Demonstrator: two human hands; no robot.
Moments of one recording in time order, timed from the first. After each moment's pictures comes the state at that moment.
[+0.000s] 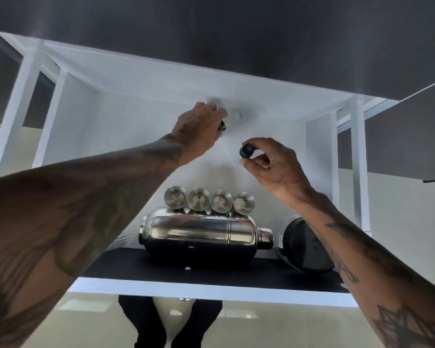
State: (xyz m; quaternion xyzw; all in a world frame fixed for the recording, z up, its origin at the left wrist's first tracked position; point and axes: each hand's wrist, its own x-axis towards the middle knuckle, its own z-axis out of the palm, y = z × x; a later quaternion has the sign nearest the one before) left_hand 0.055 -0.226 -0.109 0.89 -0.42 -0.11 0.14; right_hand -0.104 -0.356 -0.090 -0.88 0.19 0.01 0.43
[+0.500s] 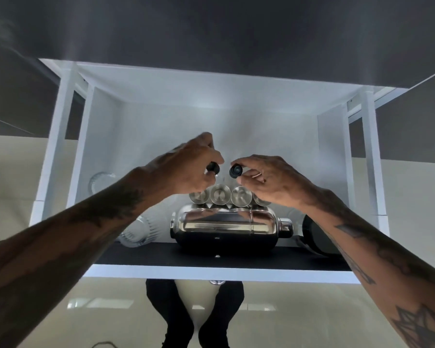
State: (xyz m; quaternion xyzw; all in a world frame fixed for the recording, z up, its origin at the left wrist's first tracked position) left_hand 0.024 -0.141 -0.050 0.82 -0.47 -0.29 0.17; right_hand -0.105 -0.318 -0.064 -0.87 0.13 0.20 0.43
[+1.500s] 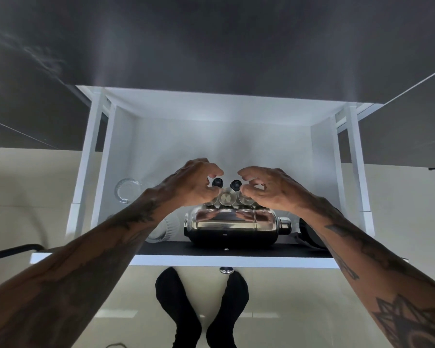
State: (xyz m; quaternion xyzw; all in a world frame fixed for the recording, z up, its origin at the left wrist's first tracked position) left_hand 0.010 -0.118 -0.048 0.83 -0.37 -0.36 0.21; right_hand -0.115 -0.305 -0.047 -0.87 0.17 0.23 0.40
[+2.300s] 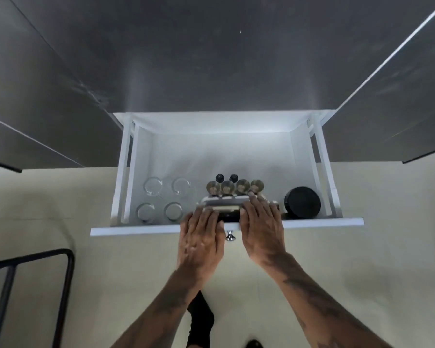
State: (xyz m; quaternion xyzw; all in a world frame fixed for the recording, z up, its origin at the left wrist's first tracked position) left_hand -0.152 -0.039 0.005 0.92 -0.34 -0.10 0.15; right_hand -0.218 -0.178 0.008 -0.94 0.27 0.08 0.19
